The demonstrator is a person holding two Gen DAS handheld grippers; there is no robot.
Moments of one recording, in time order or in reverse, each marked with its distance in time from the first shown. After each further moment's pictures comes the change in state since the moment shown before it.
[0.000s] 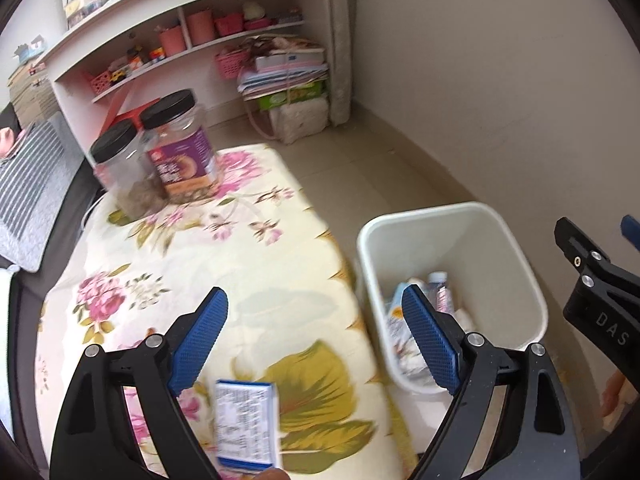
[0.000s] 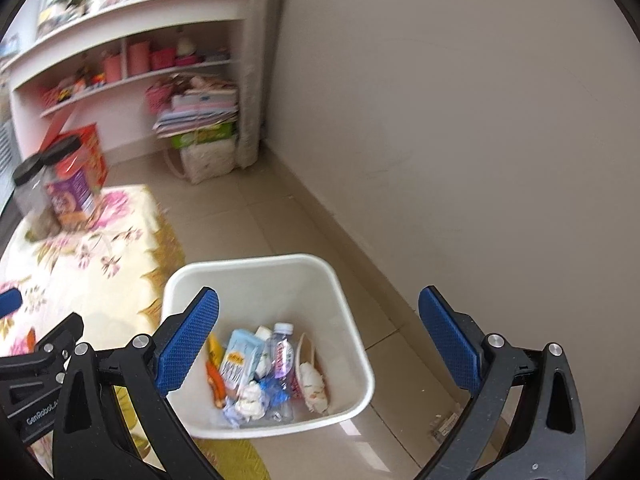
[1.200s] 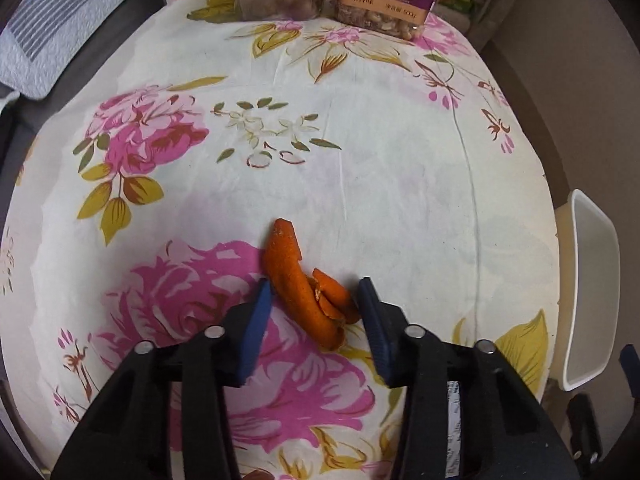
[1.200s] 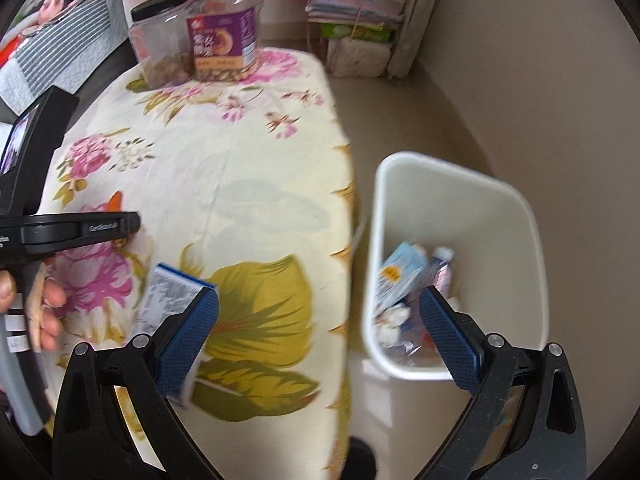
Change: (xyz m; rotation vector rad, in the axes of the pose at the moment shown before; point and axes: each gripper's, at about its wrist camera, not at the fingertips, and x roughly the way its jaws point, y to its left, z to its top) left arm 0.124 0.187 -0.067 -0.378 0.402 0.026; right arm 0.018 0.166 -0.057 -0.294 0.334 0.319
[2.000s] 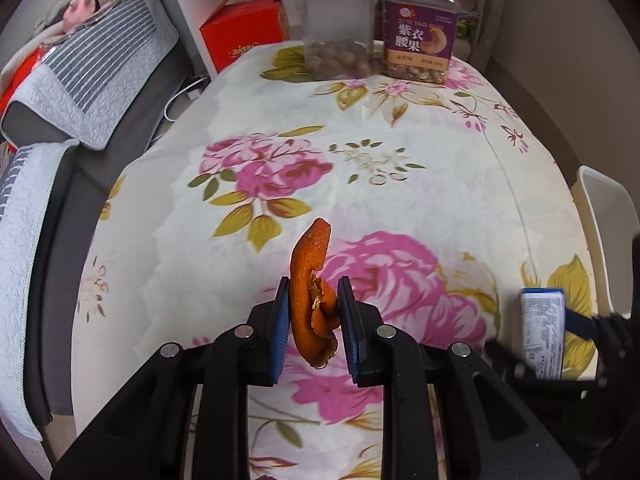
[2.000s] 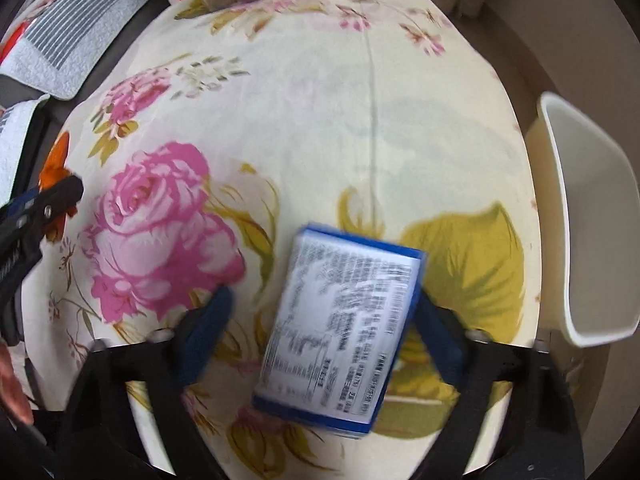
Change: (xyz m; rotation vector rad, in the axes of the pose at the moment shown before) left arm -0.071 0.069 -0.046 0.111 -0.188 0.144; right arm 0.053 0.104 -0.005 0.001 0.194 0.169
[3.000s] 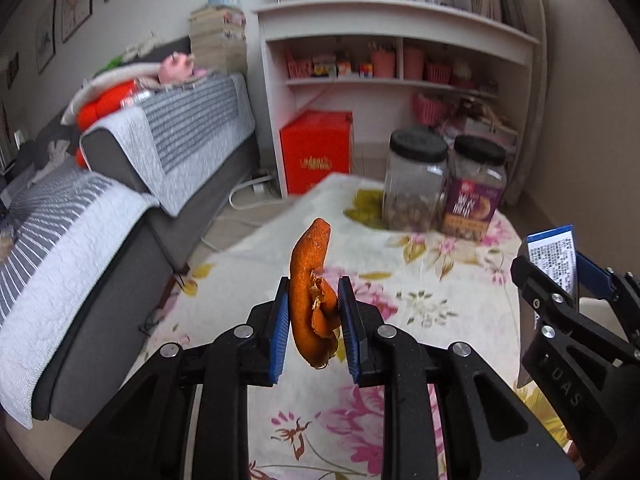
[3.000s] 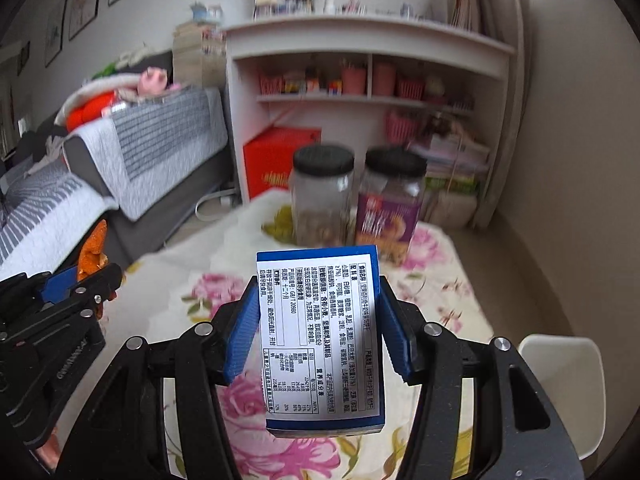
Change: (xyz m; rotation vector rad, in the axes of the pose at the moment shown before) left arm -0.098 0.060 0.018 -0.196 -0.427 0.105; right arm -0.138 0.070 0.050 -0.173 -0.720 0.028
